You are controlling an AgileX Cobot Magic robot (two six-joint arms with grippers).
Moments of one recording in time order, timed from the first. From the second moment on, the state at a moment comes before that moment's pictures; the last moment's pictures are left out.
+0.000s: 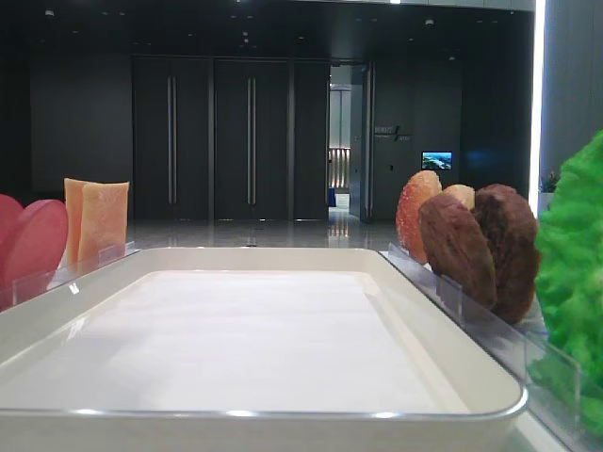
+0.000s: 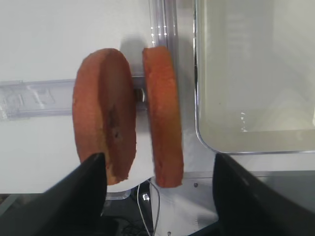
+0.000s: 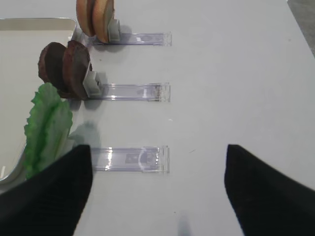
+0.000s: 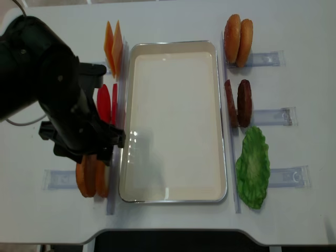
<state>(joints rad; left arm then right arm) -0.62 1.42 -0.95 0.14 1.16 -0.62 0.01 -0.01 -0.51 0.12 1.13 -0.09</state>
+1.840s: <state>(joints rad) -0.64 1.57 -0.95 0.14 1.15 -0.62 0.01 -0.01 -0.51 0.12 1.13 -0.09</state>
